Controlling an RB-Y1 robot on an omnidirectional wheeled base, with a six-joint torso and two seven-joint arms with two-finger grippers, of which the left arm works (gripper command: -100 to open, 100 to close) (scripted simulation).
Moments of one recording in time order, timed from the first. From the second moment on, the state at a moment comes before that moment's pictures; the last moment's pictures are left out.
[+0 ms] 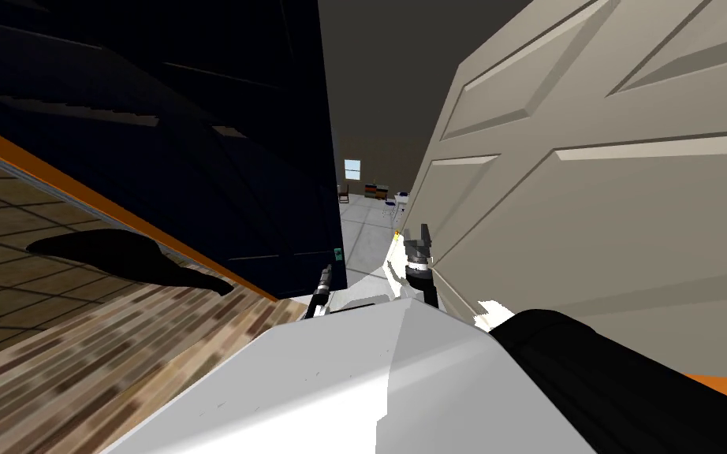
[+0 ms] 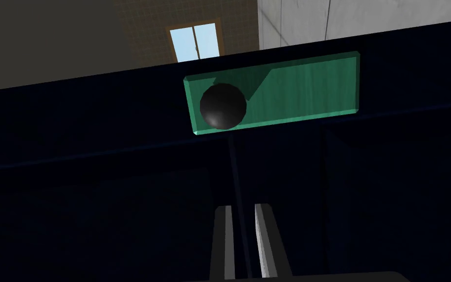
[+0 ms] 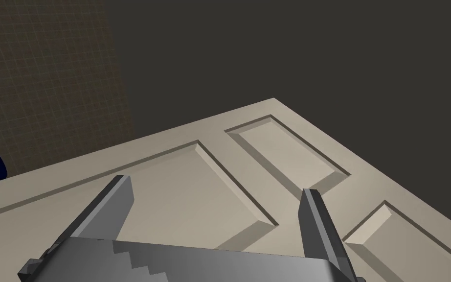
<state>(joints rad) -0.05 0.05 -0.32 -0.78 0.34 -0.77 -0.25</state>
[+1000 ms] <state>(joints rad) -0.04 0.05 -0.32 -0.77 0.36 -0.79 -0.24</state>
